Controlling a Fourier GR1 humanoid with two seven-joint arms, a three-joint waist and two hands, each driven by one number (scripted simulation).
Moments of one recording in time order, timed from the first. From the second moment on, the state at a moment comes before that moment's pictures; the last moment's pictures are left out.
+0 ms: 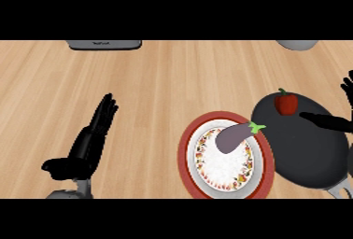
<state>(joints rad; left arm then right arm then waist) -0.02 0.08 -0.14 -1.60 0.03 0.05 -0.09 -0.39 -0.38 -0.48 -0.91 0.19 -0.02 -0.33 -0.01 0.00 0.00</state>
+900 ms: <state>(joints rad) 0.02 0.06 -0.14 -1.61 0.01 0.03 -0.11 0.07 -0.46 -0.58 -1.14 -0.06 0.48 -0.55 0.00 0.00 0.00</state>
